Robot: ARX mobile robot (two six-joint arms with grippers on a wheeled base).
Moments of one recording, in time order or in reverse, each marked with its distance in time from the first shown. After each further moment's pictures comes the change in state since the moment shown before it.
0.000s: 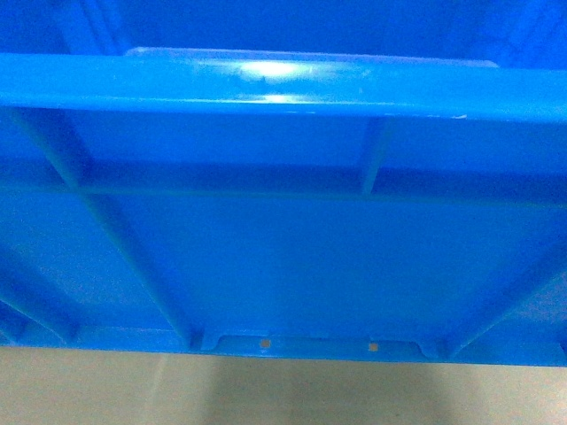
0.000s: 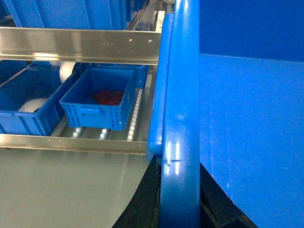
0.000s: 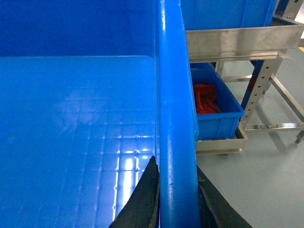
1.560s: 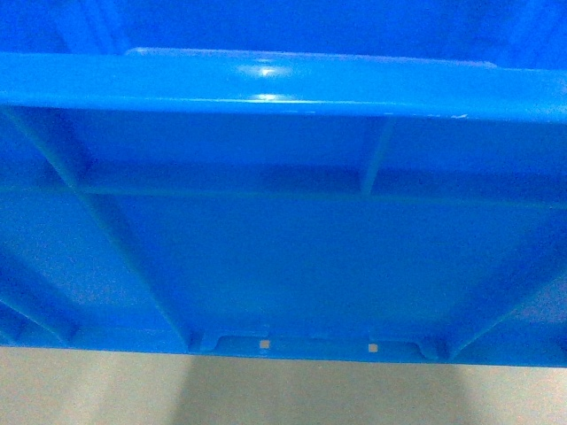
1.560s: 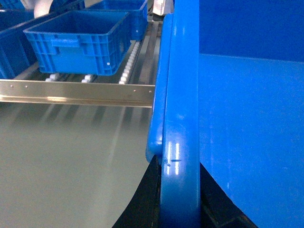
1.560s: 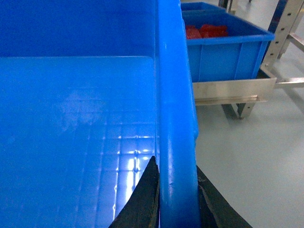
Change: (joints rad) left arm 0.000 0.000 0.000 -0.001 0.002 0.000; right arm 0.000 -0.001 0.000 -0.003 0.001 0.000
